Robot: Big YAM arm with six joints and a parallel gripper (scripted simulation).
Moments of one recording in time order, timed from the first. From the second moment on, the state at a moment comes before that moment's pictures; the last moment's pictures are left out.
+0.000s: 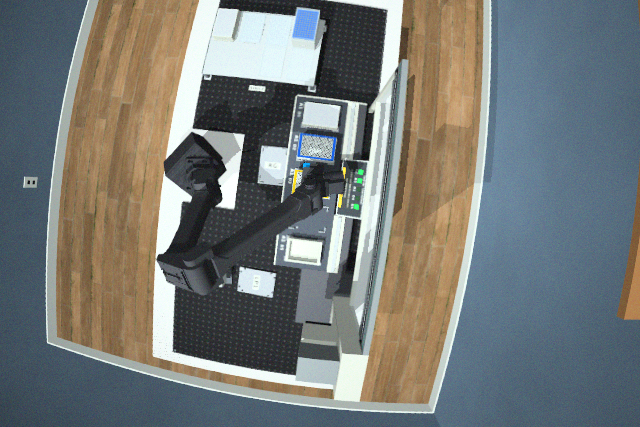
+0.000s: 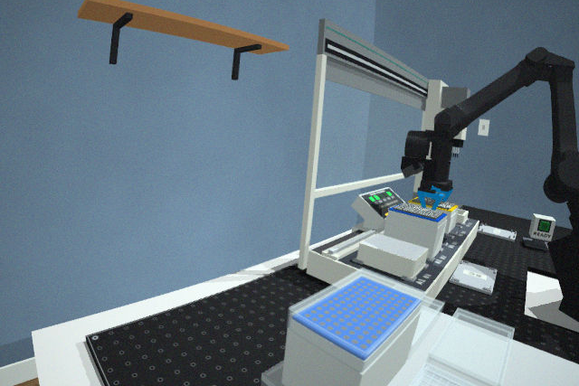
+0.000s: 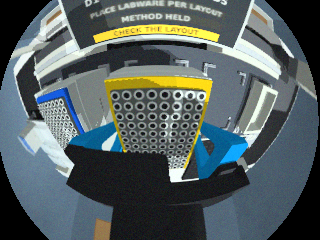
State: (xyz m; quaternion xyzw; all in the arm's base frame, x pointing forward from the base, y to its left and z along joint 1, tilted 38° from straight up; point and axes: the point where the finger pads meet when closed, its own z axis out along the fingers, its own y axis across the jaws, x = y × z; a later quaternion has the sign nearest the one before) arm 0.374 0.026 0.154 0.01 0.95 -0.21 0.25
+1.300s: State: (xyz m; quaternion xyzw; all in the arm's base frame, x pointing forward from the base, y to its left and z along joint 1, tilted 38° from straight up) arm 0.347 0.049 0.200 0.01 0.95 -0.21 0.25
